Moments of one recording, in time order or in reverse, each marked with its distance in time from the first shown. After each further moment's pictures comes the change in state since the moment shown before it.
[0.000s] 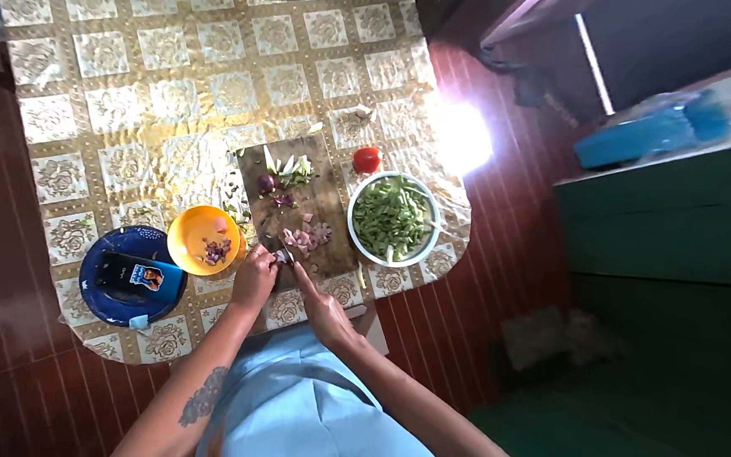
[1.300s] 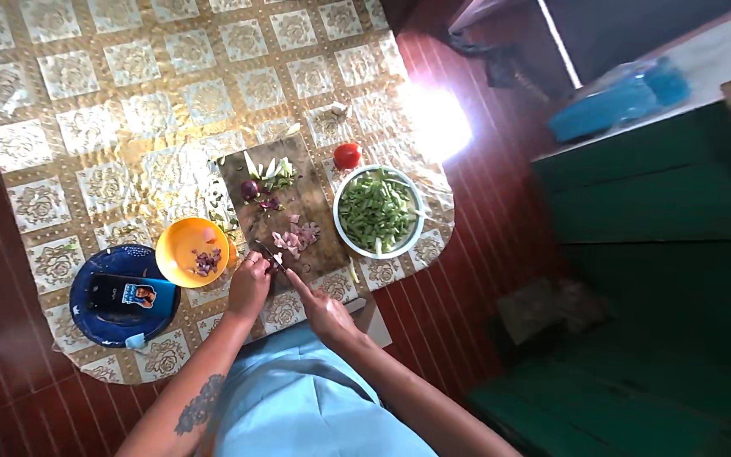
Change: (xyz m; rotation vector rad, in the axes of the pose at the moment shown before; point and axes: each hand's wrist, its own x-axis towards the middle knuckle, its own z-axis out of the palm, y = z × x) left_hand -0.001 0.005 0.000 0.032 -0.019 0.071; right_hand -0.008 -0.005 -0.015 -0.108 -0.127 0.055
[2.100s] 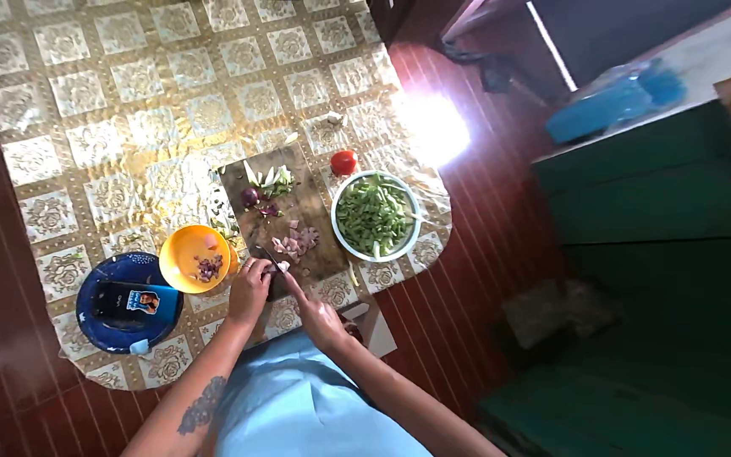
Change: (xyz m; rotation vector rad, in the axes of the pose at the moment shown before) left_hand -0.002 -0.009 0.005 -0.057 0.099 0.050; right_hand 0.015 -0.002 0.020 0.037 0.008 0.067
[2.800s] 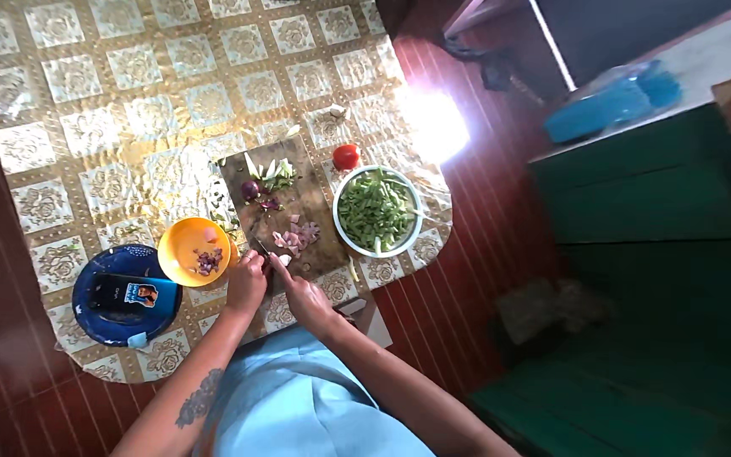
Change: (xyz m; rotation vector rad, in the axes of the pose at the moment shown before) left_hand 0.007 0.004 -0.008 0.108 -0.076 -0.039; right_hand 0.014 -0.035 -0.024 -0.075 -0.049 -0.029
